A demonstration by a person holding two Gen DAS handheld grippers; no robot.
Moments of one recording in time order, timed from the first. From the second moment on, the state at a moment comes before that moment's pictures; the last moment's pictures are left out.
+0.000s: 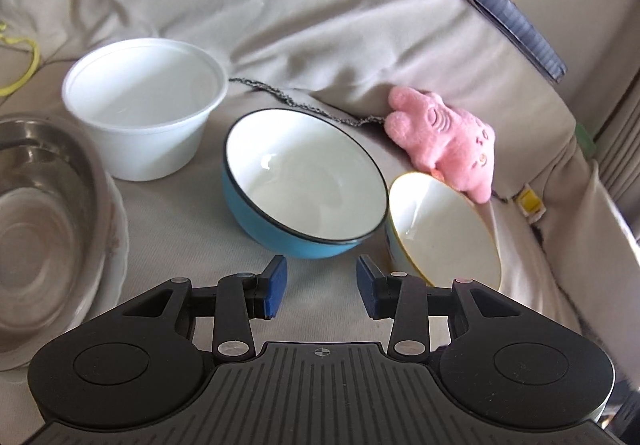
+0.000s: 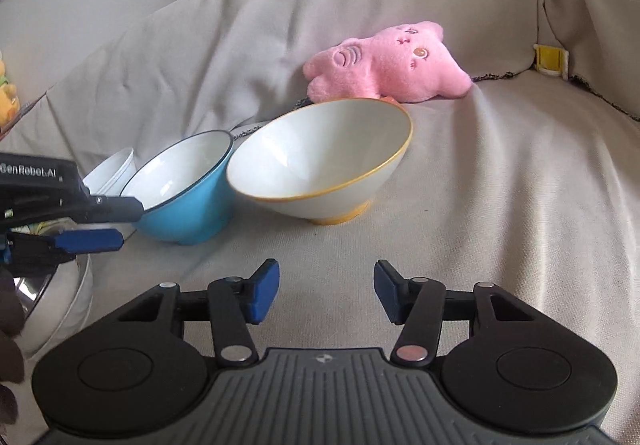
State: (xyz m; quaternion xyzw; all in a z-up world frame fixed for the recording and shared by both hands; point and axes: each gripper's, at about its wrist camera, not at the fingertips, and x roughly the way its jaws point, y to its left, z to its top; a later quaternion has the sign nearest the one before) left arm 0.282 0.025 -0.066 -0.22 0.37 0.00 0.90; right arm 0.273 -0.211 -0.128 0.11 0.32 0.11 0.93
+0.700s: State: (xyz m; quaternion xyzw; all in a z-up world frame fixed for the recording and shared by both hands) left arm 0.266 -0.030 -0.063 -0.15 0.42 -0.03 0.90; right arm 0.278 -0.242 -0.133 0.13 0.33 0.07 0.93
